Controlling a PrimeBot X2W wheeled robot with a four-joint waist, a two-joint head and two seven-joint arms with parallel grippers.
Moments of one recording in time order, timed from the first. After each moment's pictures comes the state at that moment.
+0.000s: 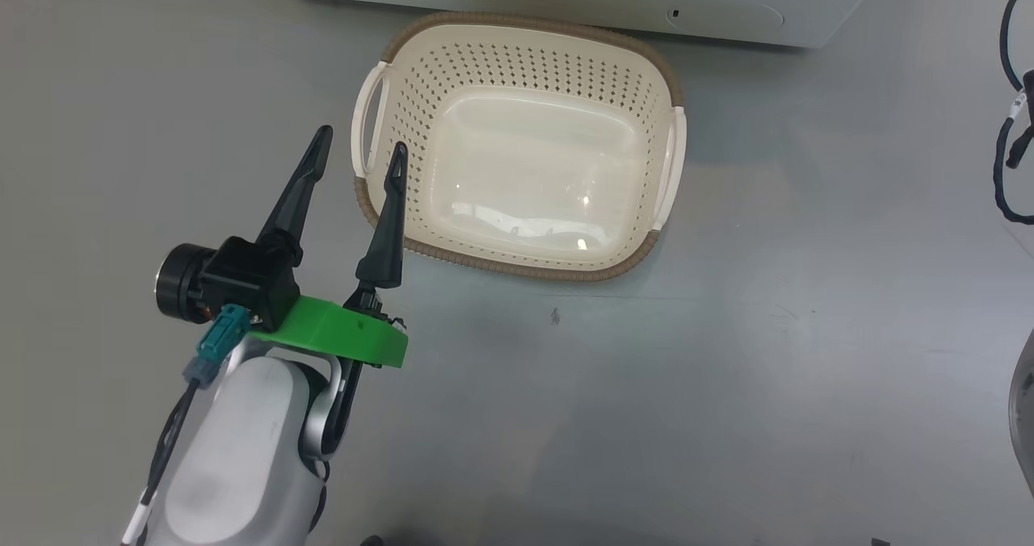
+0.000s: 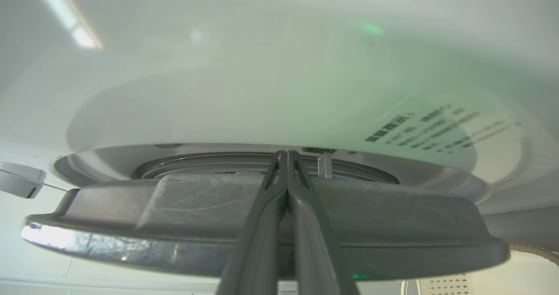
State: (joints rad) left arm -0.42 0.03 -0.33 0.19 -0.34 -0.01 -0.26; right arm -1.11 -0.19 0.00 0.50 1.43 0.07 0.50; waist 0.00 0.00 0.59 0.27
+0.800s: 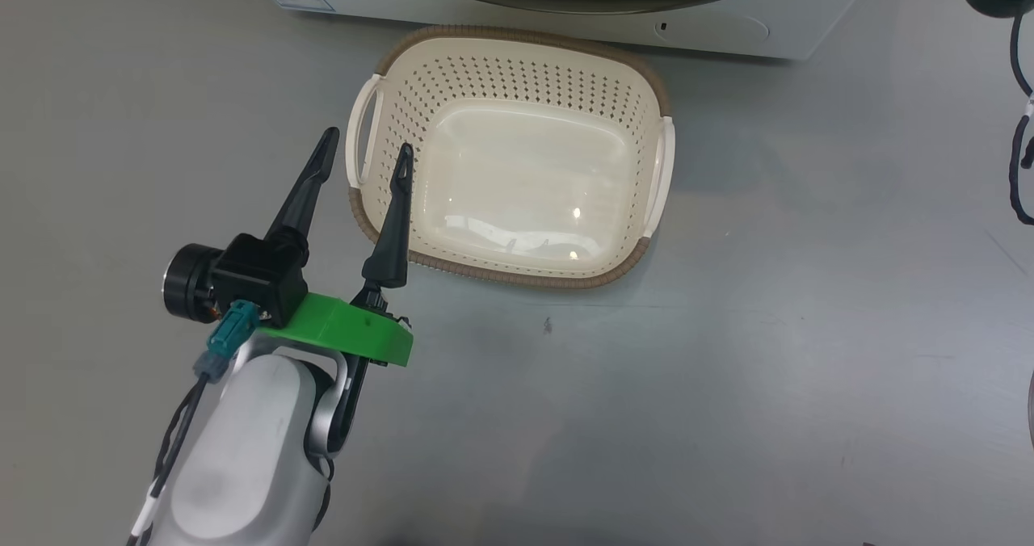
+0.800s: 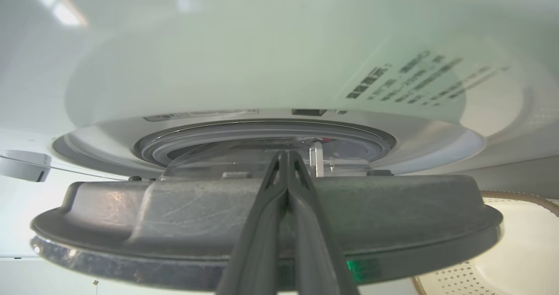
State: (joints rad) left arm -0.43 0.03 -0.35 0.21 -0.35 0.01 -0.26; right arm -1.14 -0.22 0.02 0.61 1.51 0.08 0.66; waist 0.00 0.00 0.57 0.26
